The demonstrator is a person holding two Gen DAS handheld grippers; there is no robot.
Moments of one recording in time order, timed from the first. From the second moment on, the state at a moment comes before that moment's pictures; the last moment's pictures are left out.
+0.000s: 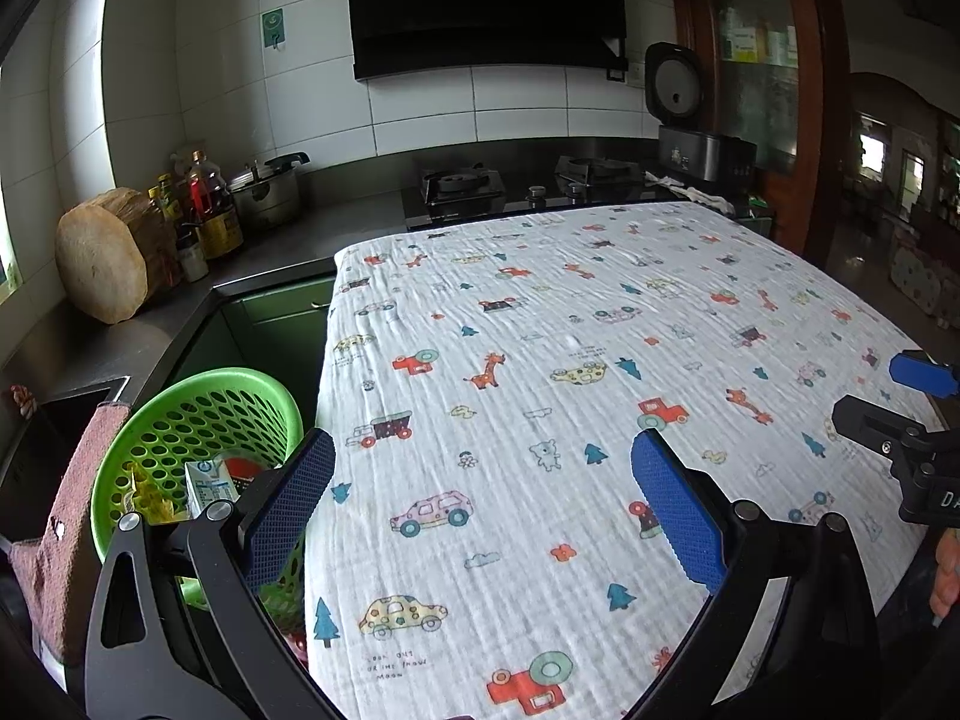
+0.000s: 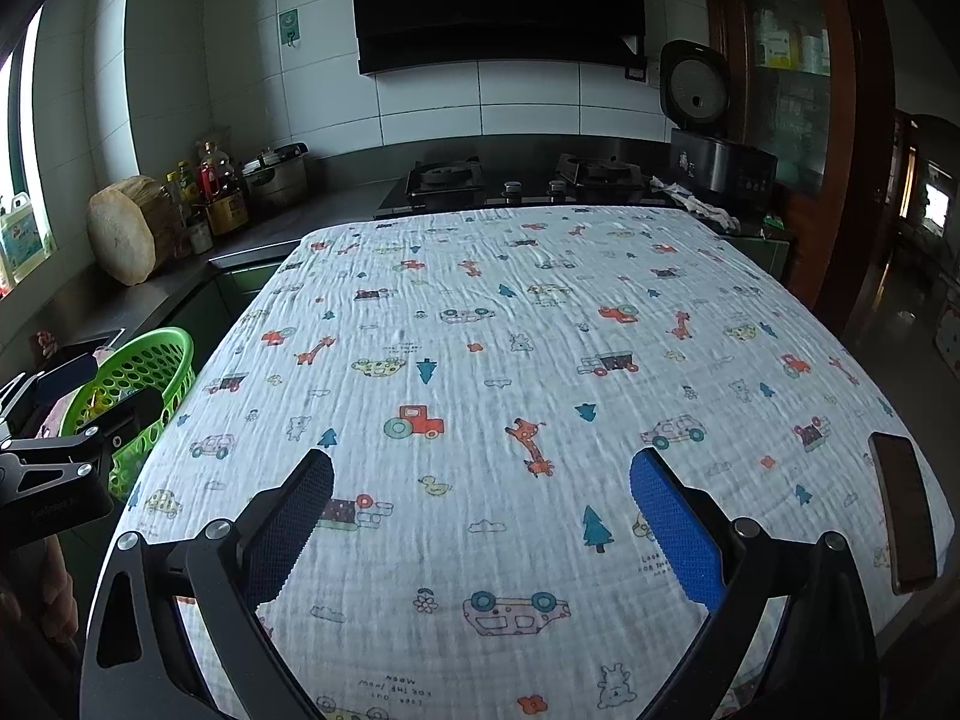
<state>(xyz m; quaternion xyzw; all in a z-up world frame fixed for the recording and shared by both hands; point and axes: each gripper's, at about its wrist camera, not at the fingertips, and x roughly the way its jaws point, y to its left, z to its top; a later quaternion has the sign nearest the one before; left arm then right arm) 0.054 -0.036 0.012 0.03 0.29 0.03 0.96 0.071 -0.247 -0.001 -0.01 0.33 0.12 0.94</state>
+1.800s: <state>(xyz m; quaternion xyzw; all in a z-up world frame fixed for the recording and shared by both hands) 0.054 -0.037 0.006 0.02 0.30 0.03 0.95 0.072 -0.248 -0.006 -0.01 0.33 0.12 0.94</state>
